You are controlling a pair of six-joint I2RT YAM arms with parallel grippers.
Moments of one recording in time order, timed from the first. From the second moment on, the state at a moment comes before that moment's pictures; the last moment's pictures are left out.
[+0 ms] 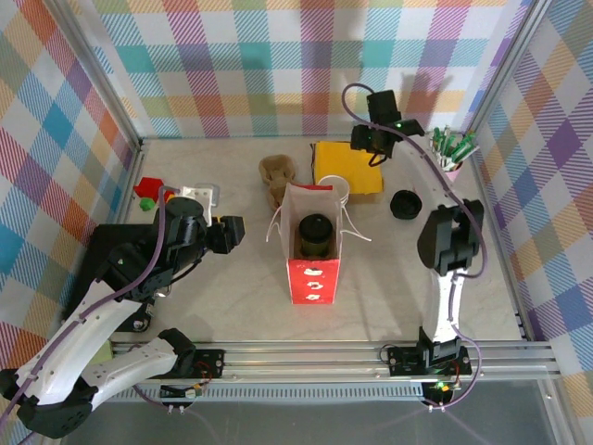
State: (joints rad) left arm -0.67 0.88 1.17 -0.87 -0.19 -0.48; right arm 0.29 2.10 2.05 -0.81 0.14 0.31
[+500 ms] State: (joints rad) left arm -0.67 0.88 1.17 -0.90 -0.20 -0.48; right arm 0.27 2.39 2.25 -0.87 0.07 0.31
